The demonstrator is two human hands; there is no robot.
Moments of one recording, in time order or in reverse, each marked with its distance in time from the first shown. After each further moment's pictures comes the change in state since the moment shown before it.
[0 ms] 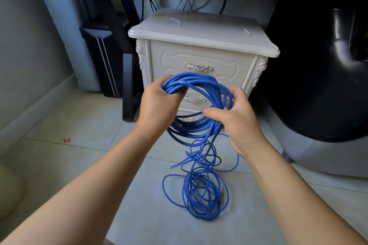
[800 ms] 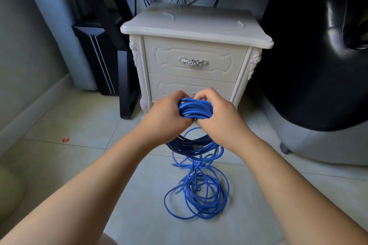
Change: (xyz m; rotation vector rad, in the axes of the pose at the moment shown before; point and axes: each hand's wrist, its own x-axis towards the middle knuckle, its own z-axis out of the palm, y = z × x) left_hand -0.027 0.001 0.003 0.526 -0.398 0.092; right_hand -0.011 0.001 -0.005 -0.648 -0.246 -0.212
